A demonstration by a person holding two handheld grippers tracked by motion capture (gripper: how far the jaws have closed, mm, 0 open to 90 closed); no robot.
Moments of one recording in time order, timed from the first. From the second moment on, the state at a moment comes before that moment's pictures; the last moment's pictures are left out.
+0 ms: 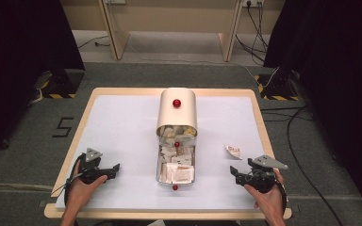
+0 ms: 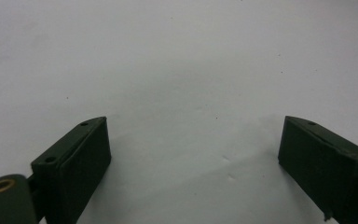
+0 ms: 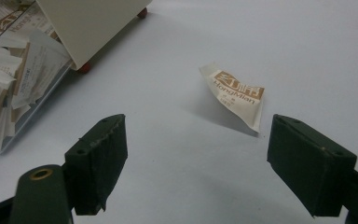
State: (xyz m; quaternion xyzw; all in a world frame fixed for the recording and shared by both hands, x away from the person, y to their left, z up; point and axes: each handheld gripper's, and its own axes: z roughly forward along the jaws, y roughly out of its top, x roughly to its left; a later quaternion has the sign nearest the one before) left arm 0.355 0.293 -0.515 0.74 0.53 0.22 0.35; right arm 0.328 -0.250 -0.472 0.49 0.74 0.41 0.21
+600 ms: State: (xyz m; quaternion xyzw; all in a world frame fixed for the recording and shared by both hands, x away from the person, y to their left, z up) left arm 0.355 0.292 -0.515 0.74 0.53 0.22 0.35; right arm 0.314 -0.252 -0.481 0.49 0.75 0.41 0.20
